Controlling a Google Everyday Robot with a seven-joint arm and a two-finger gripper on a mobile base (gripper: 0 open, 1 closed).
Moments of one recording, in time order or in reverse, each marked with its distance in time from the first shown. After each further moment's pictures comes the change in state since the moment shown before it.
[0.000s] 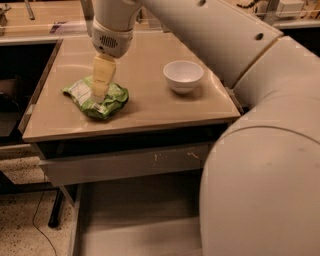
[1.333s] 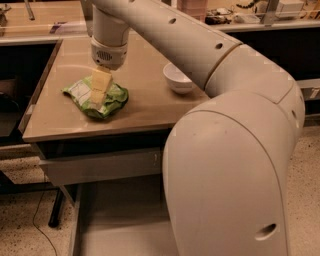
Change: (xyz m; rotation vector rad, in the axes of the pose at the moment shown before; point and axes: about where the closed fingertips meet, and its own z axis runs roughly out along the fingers) arm 0.002 -0.025 0.062 -0.045 0.078 0.098
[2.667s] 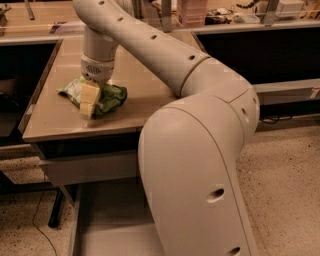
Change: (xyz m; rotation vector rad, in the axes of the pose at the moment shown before) arm -0.034 0.016 0.060 -0.176 -0.029 -0.051
